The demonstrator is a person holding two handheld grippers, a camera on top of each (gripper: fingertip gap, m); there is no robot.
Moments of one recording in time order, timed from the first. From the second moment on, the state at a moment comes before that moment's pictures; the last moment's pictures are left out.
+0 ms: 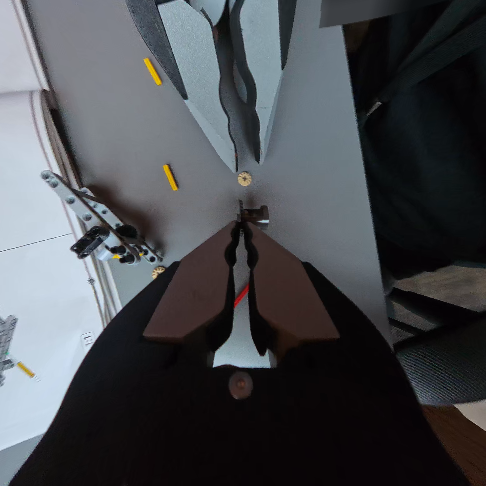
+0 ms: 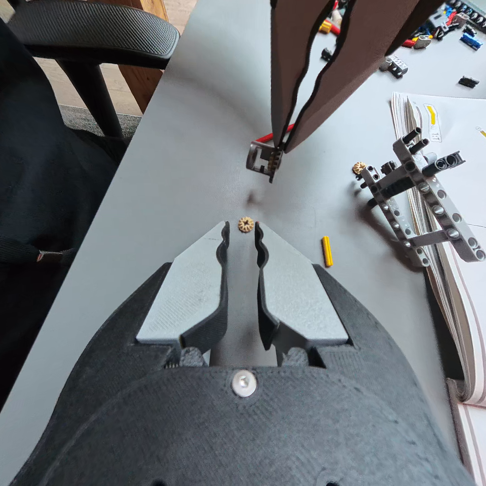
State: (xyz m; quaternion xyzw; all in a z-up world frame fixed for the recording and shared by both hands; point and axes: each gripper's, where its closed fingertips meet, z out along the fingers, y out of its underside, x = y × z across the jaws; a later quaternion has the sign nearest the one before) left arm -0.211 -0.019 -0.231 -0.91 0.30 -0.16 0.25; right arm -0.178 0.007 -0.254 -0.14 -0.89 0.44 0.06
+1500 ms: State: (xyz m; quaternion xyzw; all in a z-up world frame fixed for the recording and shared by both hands) left arm -0.154 -0.044 -0.242 -0.84 0.18 -0.50 0.09; right arm -0.152 -0.019 -0.227 -0.14 -0.84 0.51 0.05
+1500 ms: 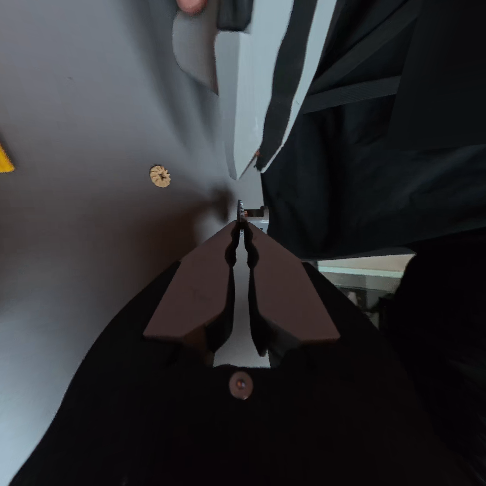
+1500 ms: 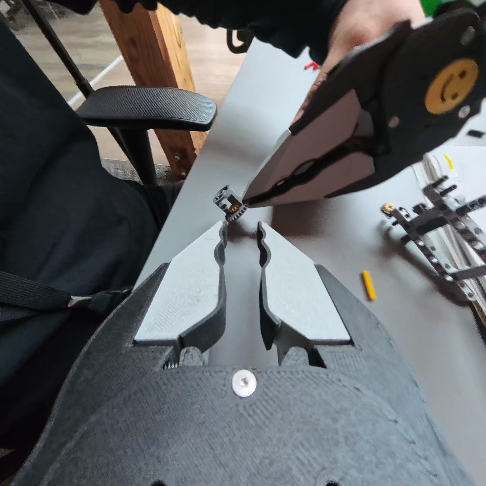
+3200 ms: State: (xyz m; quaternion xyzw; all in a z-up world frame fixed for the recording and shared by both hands) left arm -0.212 -0.024 -0.244 -0.94 0.19 -0.09 0.27; right arm -0.154 -0.005 -0.252 -0.12 -0.89 0.44 0.04
